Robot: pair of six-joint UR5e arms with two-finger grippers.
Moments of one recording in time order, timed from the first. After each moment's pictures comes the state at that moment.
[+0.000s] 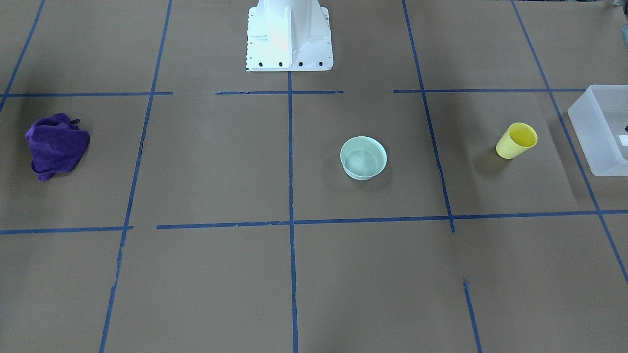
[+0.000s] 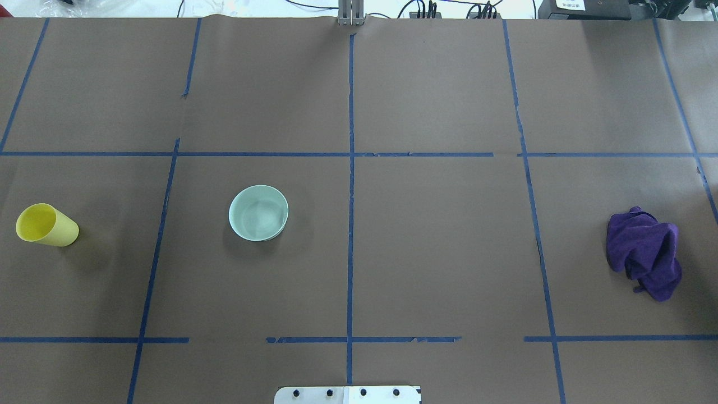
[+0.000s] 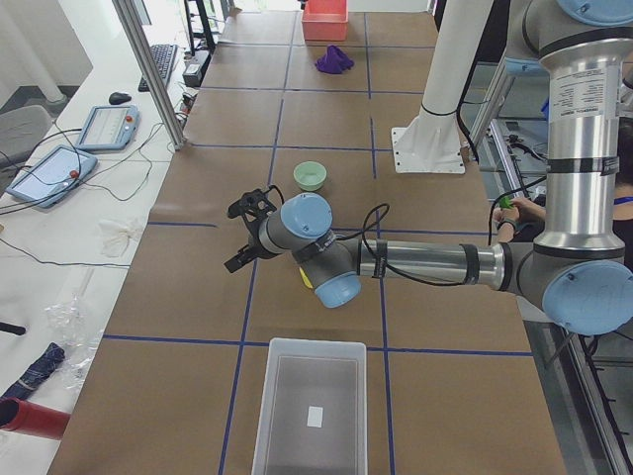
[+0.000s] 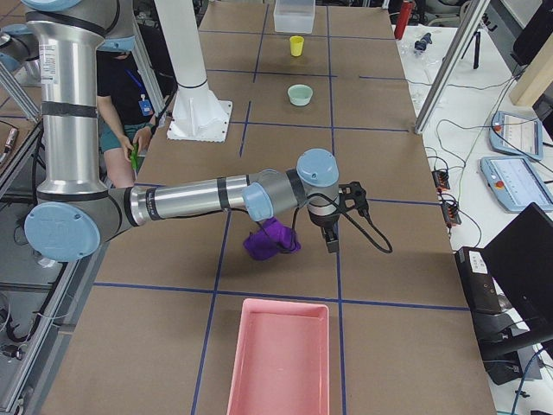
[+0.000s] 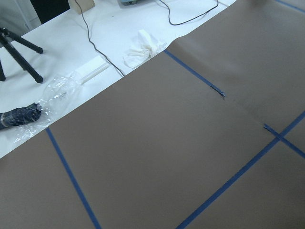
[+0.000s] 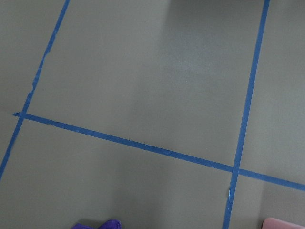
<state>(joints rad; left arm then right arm) -1.42 -1.48 -1.66 -2.61 -2.33 -0.16 1.47 -1.60 1.79 -1.32 2.36 0.14</state>
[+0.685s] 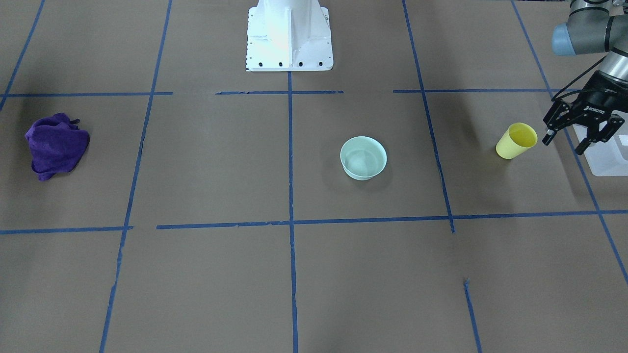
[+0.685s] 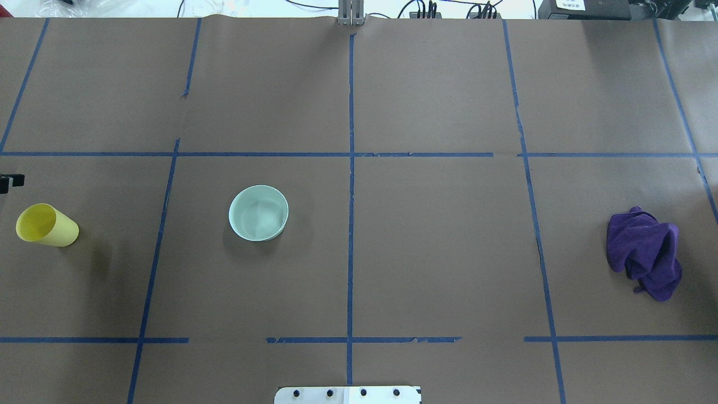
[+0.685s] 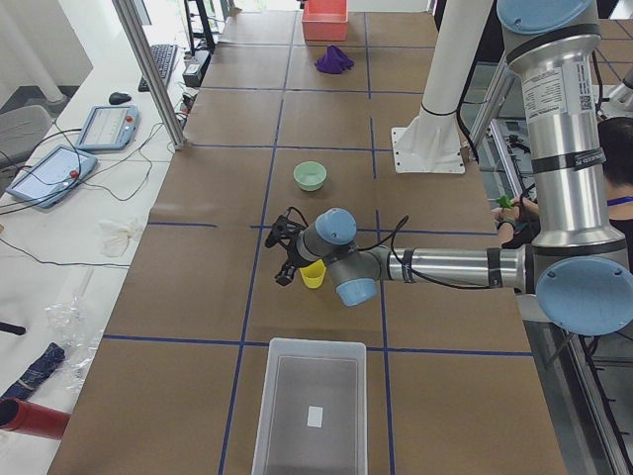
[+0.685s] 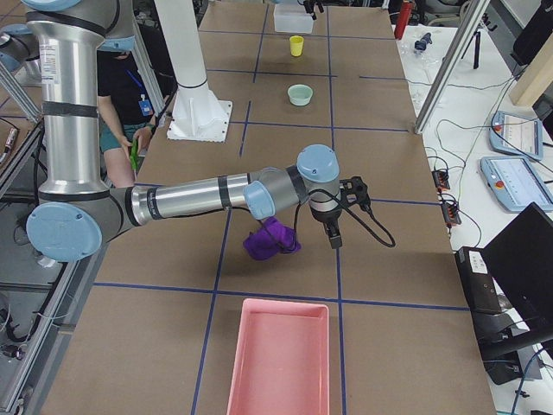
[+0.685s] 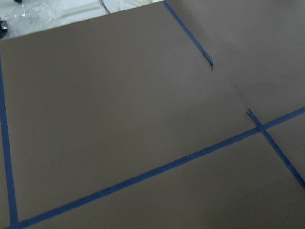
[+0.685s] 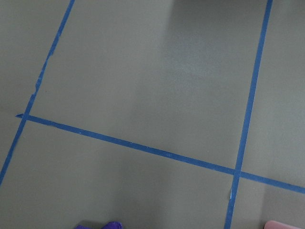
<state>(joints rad) -1.05 -1.33 -1.67 -2.74 -2.02 -0.70 1.47 -1.60 1.79 -1.31 2.36 0.14</state>
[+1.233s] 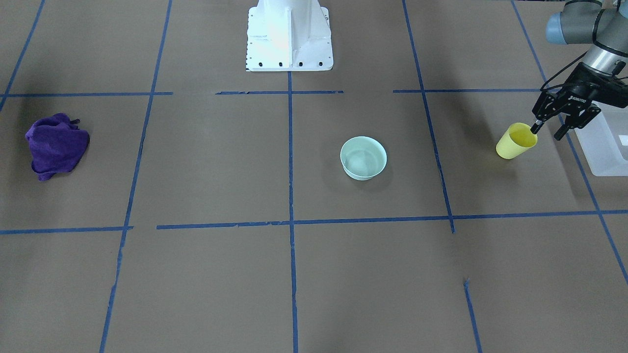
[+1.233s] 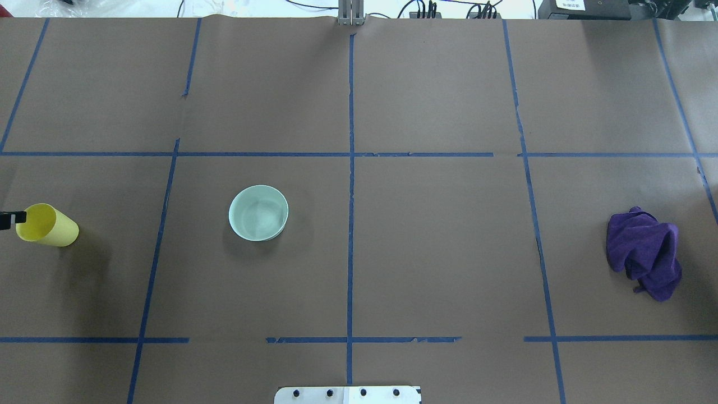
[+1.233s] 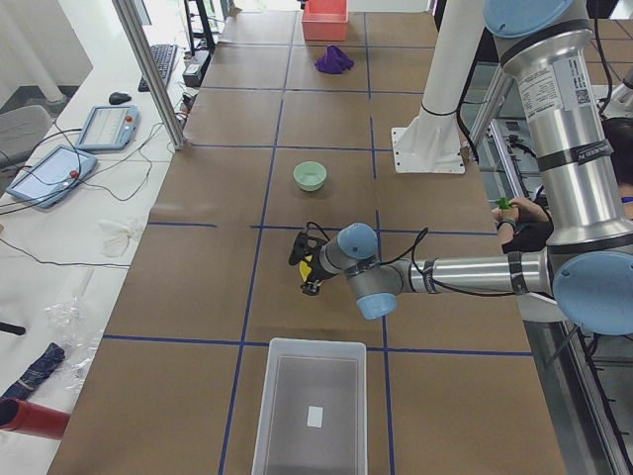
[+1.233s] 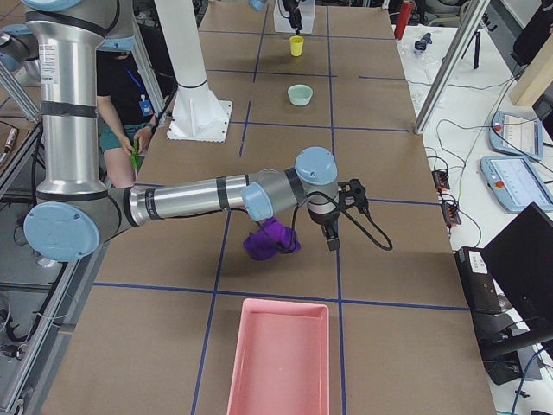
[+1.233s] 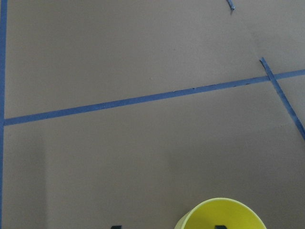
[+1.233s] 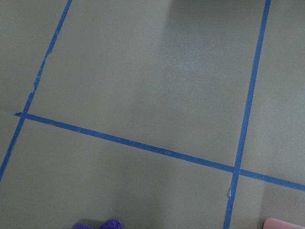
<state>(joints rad) -0.94 -1.26 -1.66 -2.81 -1.98 -0.87 1.47 -1.61 1.79 -1.31 2.36 0.14</state>
